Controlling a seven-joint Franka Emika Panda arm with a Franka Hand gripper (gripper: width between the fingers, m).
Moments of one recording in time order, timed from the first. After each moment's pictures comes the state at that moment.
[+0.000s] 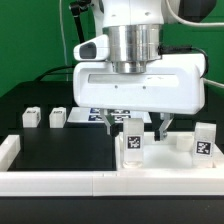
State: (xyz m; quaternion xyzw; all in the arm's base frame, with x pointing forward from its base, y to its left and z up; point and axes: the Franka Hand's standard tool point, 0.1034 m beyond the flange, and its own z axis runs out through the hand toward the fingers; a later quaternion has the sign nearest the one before) arm 0.623 0.011 0.074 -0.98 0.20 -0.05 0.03
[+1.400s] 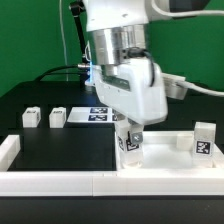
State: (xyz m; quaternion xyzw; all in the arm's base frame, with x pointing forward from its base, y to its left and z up) arm 0.626 0.002 0.072 -0.78 0.62 0.00 0.08
